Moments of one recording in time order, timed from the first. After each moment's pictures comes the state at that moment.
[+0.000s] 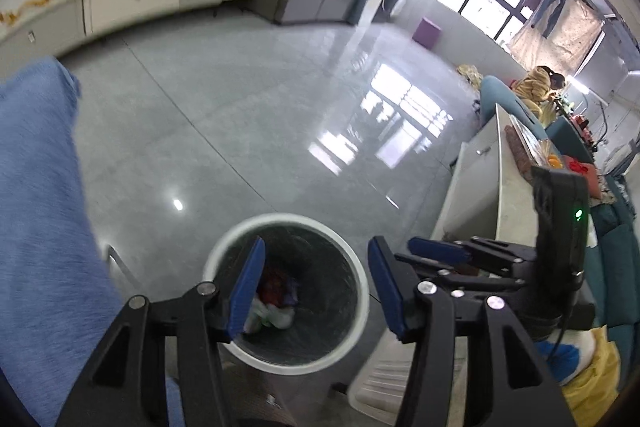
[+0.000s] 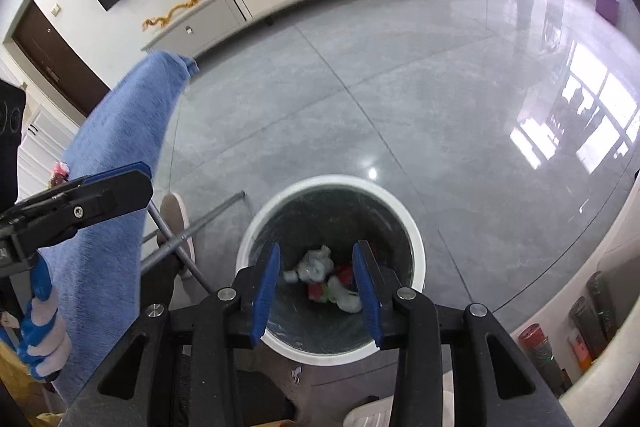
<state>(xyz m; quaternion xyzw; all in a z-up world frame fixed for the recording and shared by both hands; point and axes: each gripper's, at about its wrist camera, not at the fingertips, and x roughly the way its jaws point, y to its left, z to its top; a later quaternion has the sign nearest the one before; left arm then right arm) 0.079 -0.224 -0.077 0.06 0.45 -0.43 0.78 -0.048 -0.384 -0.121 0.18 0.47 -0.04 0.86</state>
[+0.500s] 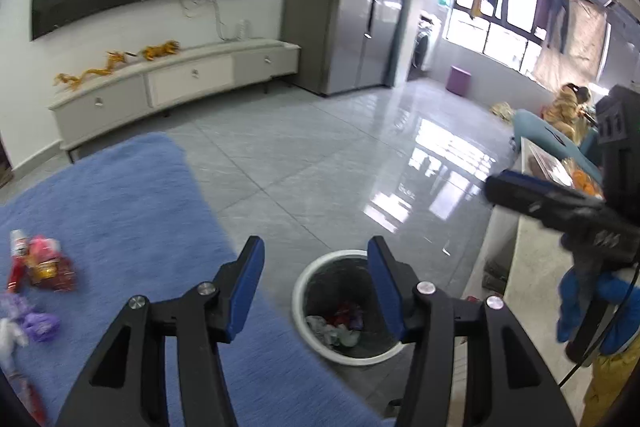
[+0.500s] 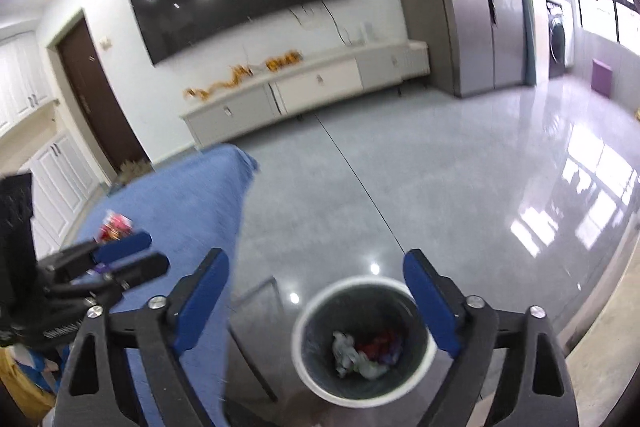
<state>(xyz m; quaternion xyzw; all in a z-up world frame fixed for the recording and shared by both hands) 0.030 -0.093 0.008 0.07 0.33 -0.36 0.87 -0.085 -0.308 0.015 0.13 0.30 -0.04 0.94</state>
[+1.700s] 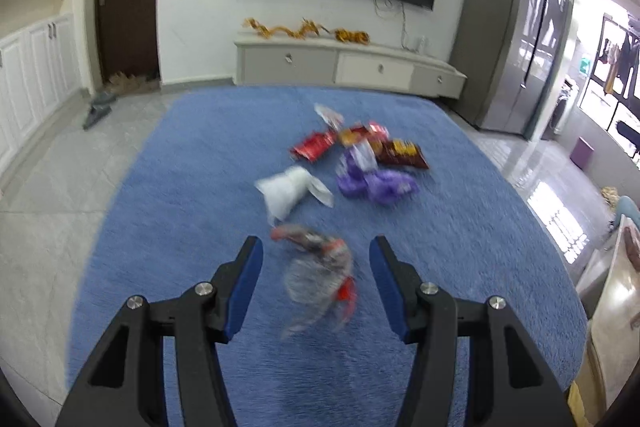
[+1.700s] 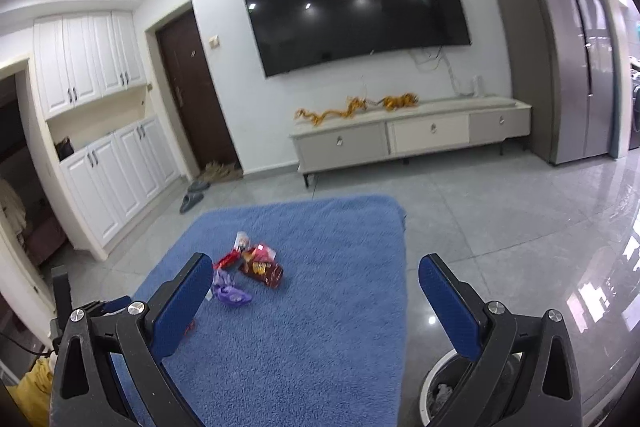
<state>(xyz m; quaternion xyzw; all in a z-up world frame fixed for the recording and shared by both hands) 0.024 0.256 -0.049 -0.02 0.36 -0.13 0.92 -0.030 -0.133 0.062 0.07 0.26 0.12 0.95</state>
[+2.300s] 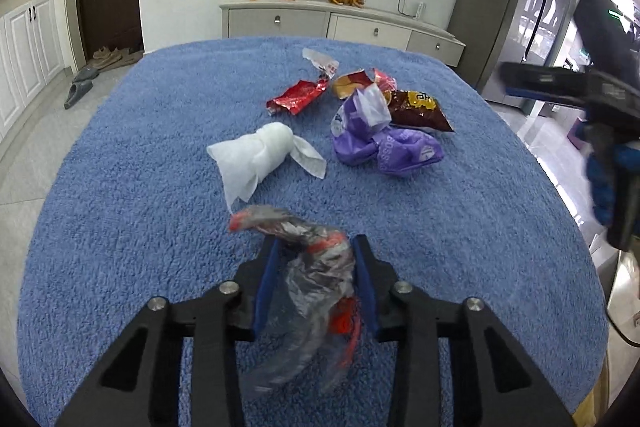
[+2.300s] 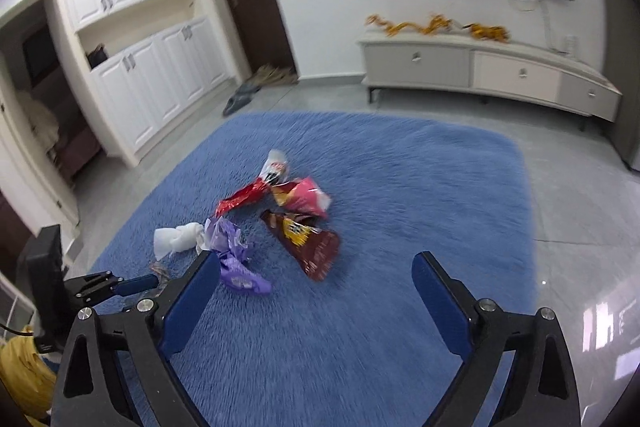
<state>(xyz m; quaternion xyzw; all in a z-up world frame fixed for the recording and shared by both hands) 0.077 0.232 -0.101 -0.02 0.41 -0.14 0.90 0.132 -0.018 -0.048 -0.01 0.39 0.26 0.88</state>
